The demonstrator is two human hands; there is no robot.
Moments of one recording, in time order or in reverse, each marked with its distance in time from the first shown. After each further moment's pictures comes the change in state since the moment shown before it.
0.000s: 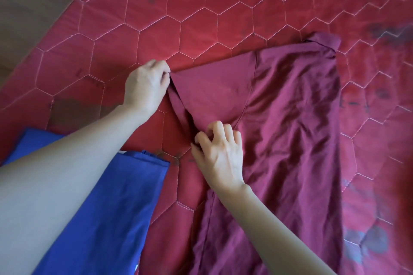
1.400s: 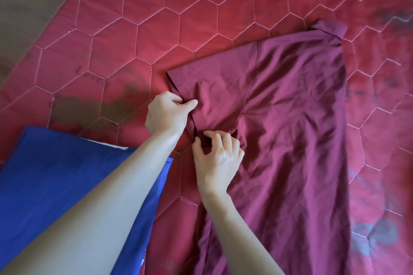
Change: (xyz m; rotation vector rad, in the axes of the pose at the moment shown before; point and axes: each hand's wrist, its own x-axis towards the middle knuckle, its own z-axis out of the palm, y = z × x) left_hand -0.048 0.059 0.016 -0.336 -0.149 -0.787; right_hand -0.025 -0.031 0.032 0.176 0.135 0.610
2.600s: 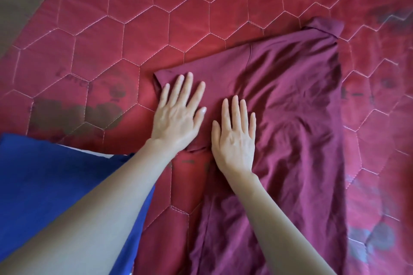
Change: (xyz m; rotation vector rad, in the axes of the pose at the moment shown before) left_hand 0.015 -0.026 0.040 0.735 -0.053 0.879; right_hand 0.066 0.052 0.003 -0.291 -0.251 -0.288
